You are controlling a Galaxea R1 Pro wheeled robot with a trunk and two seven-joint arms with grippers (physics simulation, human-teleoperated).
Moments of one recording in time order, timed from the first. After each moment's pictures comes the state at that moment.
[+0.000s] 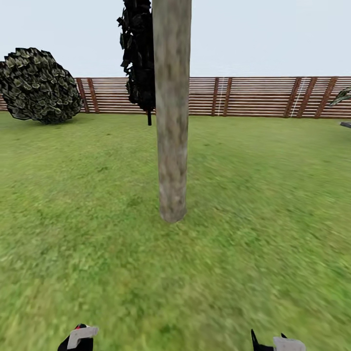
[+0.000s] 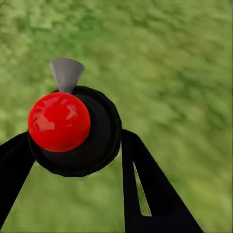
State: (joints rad) left arm -0.25 0.11 0.13 -0.39 0.00 -0.37 0.00; right arm -0.04 -0.05 -0.18 -0.71 0.04 -0.42 0.00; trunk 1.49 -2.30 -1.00
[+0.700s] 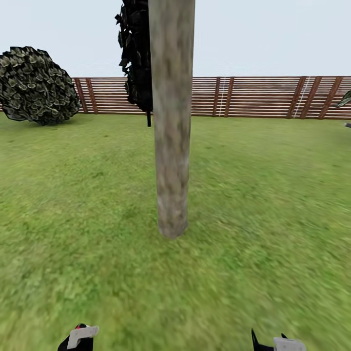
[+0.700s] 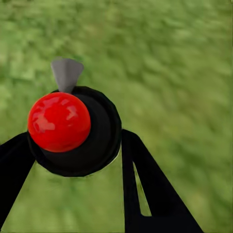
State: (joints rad) left arm -0.25 0.11 0.13 -0.39 0.00 -0.37 0.00; right arm -0.04 -0.05 -0.18 -0.71 0.04 -0.42 0.00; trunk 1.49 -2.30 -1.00
